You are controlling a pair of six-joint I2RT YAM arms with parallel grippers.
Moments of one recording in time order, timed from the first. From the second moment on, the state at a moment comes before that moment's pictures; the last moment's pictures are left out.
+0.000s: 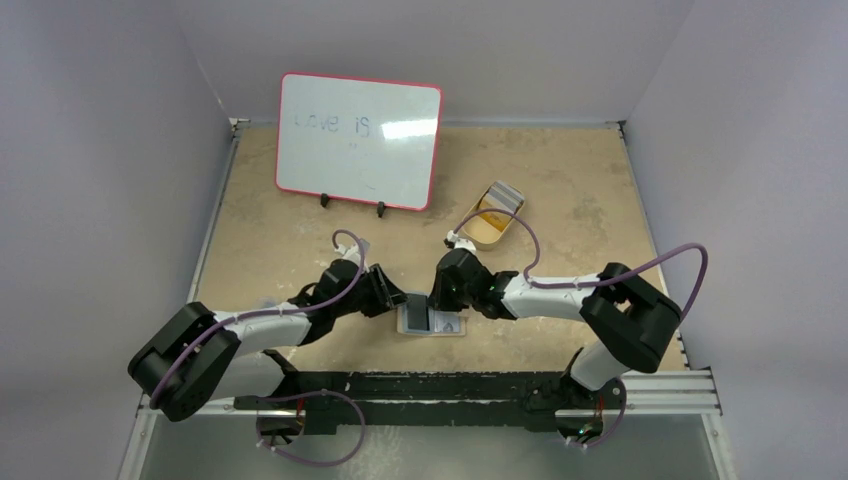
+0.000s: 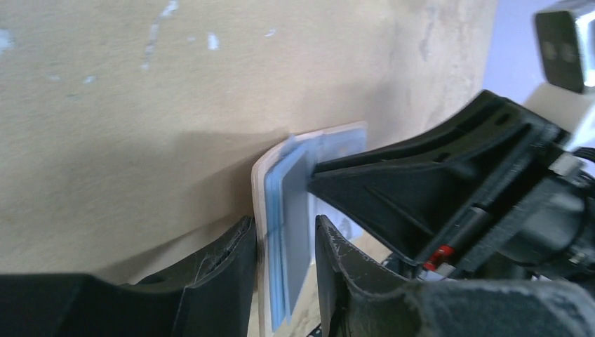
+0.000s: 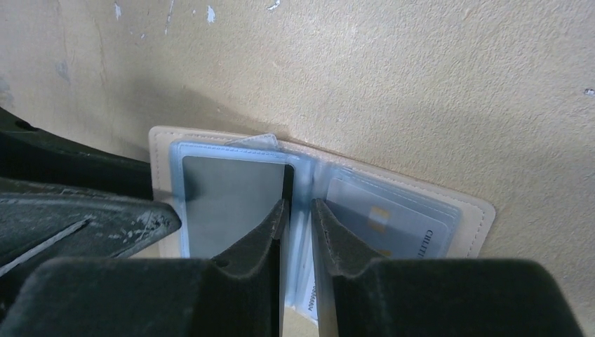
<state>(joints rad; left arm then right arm) -0.68 1.25 0.27 0.37 0.18 -1.04 0.93 1.56 0.68 0.01 0.09 0.88</state>
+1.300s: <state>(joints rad) -0.68 1.29 0.22 0.64 0.28 -1.10 0.92 1.54 0.64 0.05 0.08 0.92</state>
